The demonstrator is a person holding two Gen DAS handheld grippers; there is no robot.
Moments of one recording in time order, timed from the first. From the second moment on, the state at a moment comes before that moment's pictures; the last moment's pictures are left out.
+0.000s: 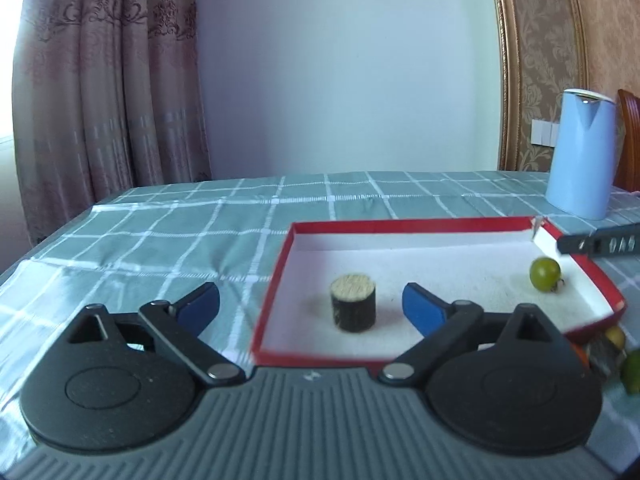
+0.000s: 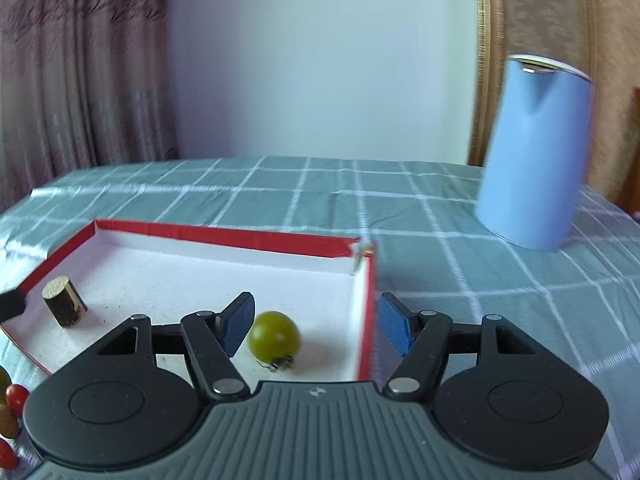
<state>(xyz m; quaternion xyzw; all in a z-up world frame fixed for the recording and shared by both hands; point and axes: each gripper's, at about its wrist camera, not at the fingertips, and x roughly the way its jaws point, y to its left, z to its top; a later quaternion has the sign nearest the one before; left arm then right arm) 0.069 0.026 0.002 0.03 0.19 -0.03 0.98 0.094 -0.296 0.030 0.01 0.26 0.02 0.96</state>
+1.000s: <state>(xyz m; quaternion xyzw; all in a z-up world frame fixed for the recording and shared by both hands) 0.039 0.051 -0.008 0.00 0.21 -0.02 0.98 -0.021 -0.287 -0.004 0.01 0.30 0.14 0.94</state>
